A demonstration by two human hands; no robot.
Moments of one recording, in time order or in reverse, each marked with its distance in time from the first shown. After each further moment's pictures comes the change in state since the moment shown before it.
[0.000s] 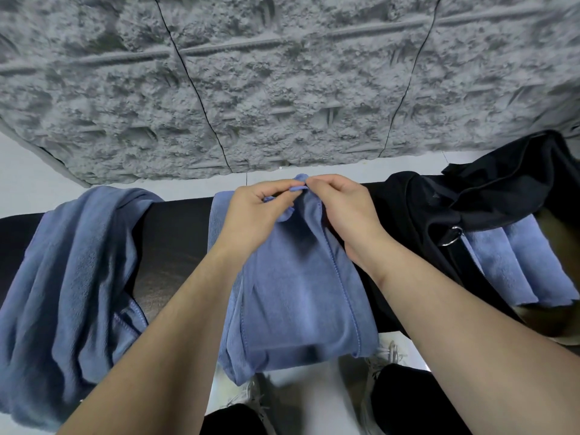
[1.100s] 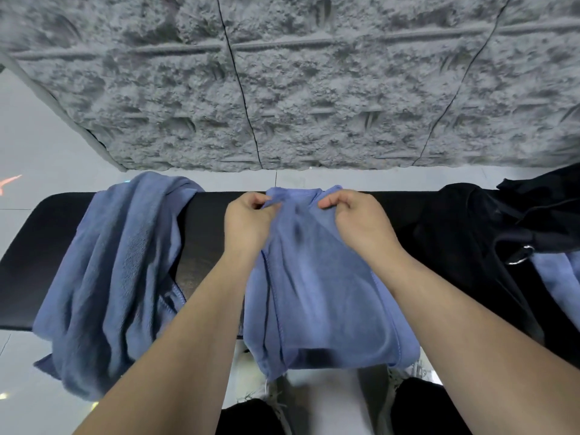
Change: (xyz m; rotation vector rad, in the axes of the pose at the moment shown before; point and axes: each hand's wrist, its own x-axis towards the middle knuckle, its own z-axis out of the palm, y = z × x) left_hand 0.002 -0.048 -0.065 0.126 0.399 -0.268; right_hand 0.002 0.013 0.038 -0.677 -0.087 -0.148
